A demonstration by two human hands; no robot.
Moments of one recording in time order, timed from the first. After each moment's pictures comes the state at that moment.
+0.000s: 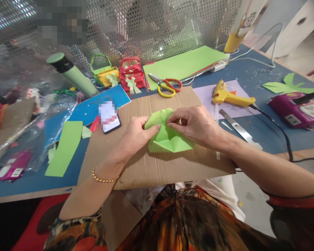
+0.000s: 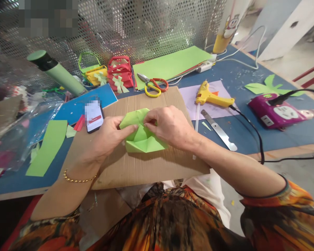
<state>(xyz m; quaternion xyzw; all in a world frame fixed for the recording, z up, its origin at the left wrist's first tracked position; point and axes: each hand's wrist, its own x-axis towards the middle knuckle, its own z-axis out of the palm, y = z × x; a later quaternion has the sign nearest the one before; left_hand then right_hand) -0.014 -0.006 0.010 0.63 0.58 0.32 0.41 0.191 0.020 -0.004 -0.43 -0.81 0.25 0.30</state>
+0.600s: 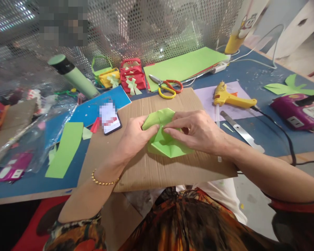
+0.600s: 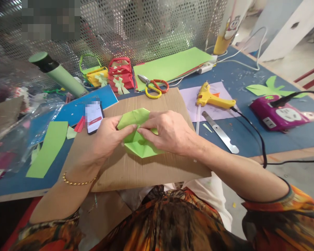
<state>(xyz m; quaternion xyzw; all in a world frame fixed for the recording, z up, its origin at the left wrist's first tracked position) -0.016 -0.008 0.008 0.62 0.57 0.35 0.40 0.195 0.011 0.003 -0.34 -0.87 0.23 0.29</state>
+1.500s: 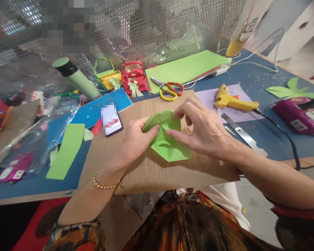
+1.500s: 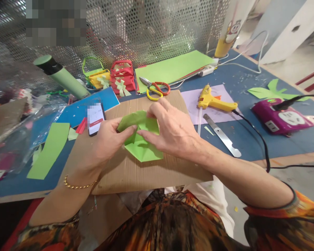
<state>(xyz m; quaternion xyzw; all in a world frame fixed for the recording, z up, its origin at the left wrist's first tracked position) -0.014 -0.010 0.009 0.63 0.59 0.36 0.37 0.200 0.015 -0.009 -0.37 -0.84 0.11 0.37</state>
